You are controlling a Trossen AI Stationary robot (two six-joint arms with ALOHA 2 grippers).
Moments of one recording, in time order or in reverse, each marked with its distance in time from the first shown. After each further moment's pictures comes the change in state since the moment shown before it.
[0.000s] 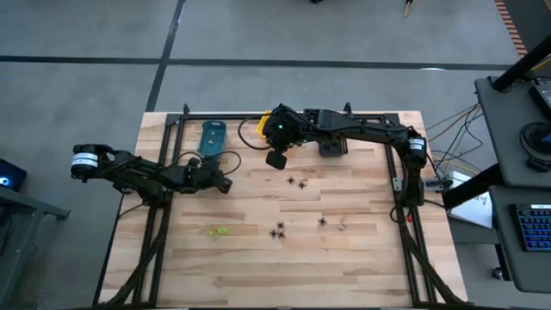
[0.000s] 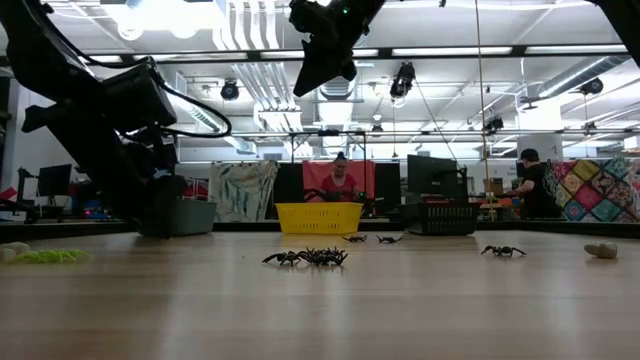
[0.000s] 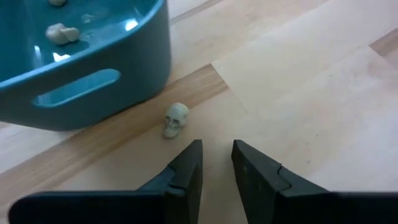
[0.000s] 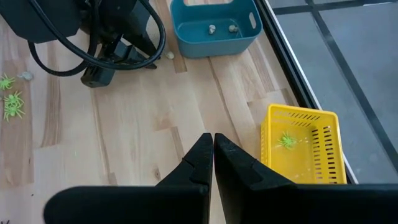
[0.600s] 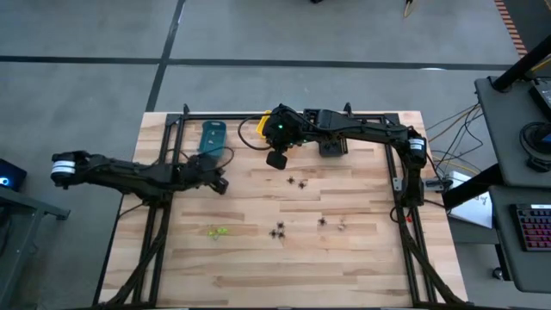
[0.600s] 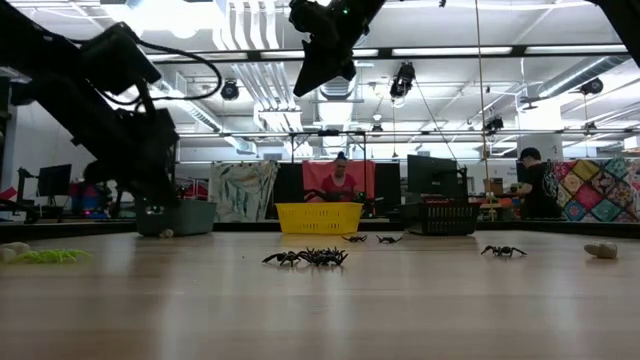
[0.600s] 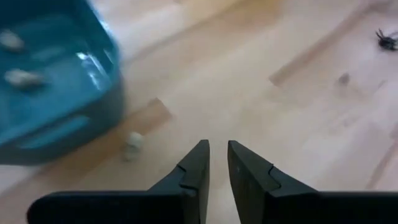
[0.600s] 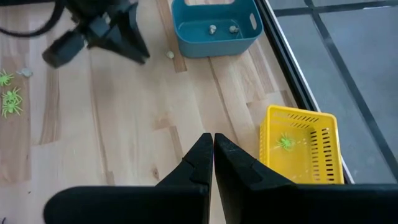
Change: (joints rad) left arm -0.008 -0.312 0.000 -0.105 0.089 0.117; right arm 0.000 0.000 0.000 0.000 0.000 -0.020
